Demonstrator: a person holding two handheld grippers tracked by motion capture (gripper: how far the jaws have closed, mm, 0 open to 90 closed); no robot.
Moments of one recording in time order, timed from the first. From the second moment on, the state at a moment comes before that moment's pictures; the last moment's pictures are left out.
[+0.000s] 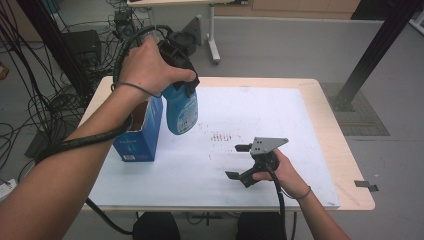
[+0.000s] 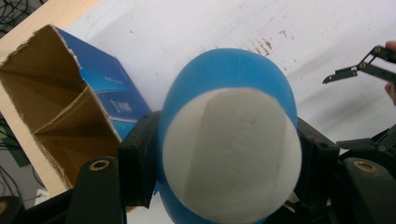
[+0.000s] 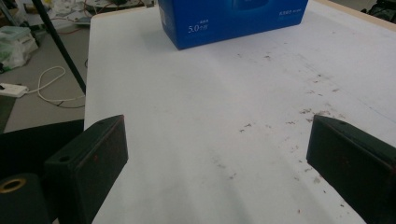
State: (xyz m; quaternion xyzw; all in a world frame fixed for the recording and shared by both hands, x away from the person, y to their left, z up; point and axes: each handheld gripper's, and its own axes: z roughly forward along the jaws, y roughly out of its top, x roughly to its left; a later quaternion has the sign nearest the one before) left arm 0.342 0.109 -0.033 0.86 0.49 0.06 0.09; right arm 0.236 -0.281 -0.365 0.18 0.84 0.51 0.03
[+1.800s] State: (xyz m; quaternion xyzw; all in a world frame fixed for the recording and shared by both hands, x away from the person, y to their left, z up) left arm 0.400 0.227 -0.041 0.70 0.71 0.07 0.02; right arm 0.234 -0.283 -0.356 0.18 0.84 0.51 0.05
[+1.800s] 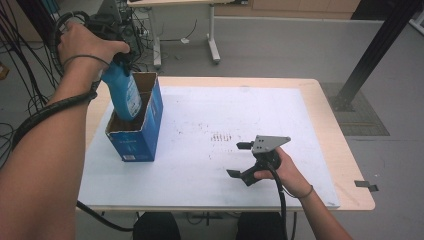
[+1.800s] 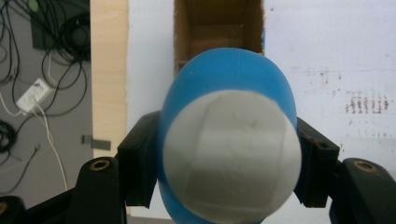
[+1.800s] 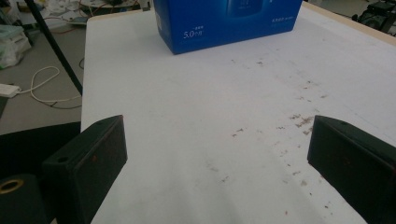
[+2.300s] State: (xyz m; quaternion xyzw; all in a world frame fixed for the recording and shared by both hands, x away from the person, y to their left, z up) left arm 0.408 0.224 -0.061 0.70 0.71 0.07 0.01; right arm 0.234 -0.284 -0.355 0.18 0.84 0.51 0.05
